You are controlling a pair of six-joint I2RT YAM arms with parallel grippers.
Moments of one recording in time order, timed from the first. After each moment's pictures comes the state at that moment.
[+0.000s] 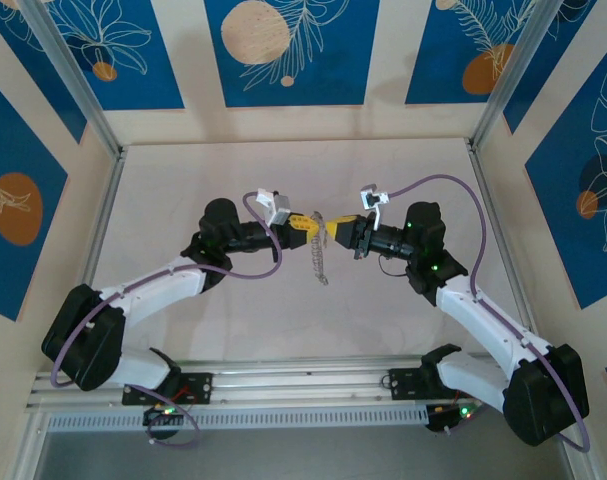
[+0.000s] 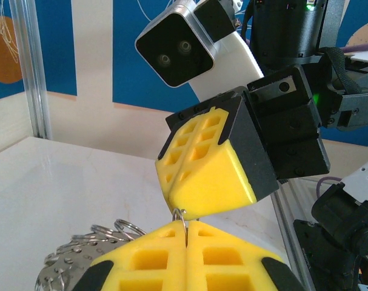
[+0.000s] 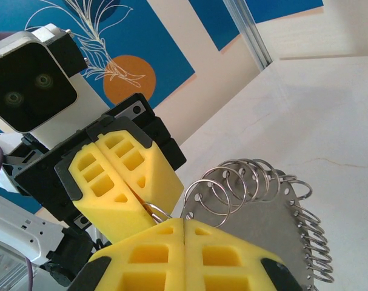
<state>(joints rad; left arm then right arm) -0.64 1.38 0.80 0.62 0.79 -0.13 0.40 1.04 0.67 0.24 -0.76 0.50</state>
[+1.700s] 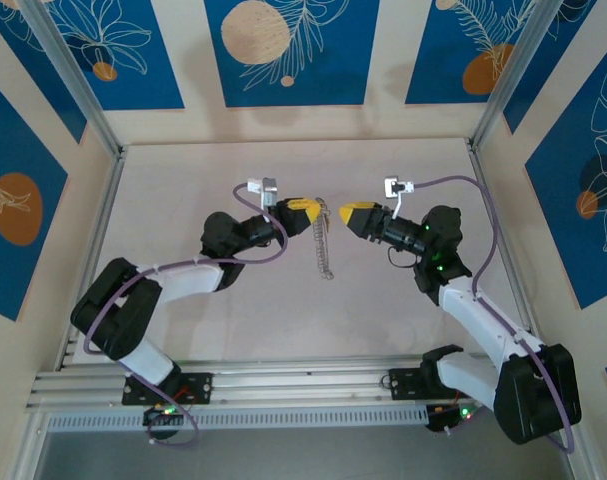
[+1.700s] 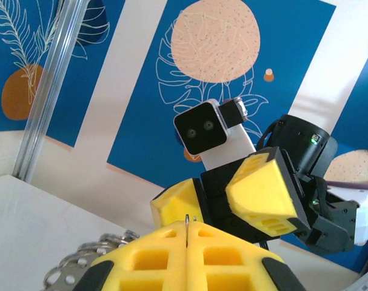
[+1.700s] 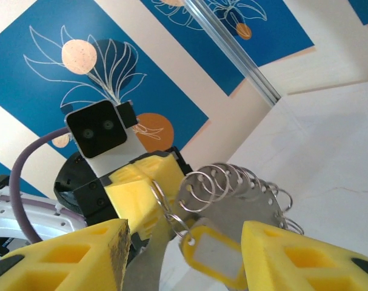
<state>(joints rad) -0.64 1.59 0.77 1.23 0.64 -0.66 0.29 1.06 0.61 0.57 -0.81 0.84</state>
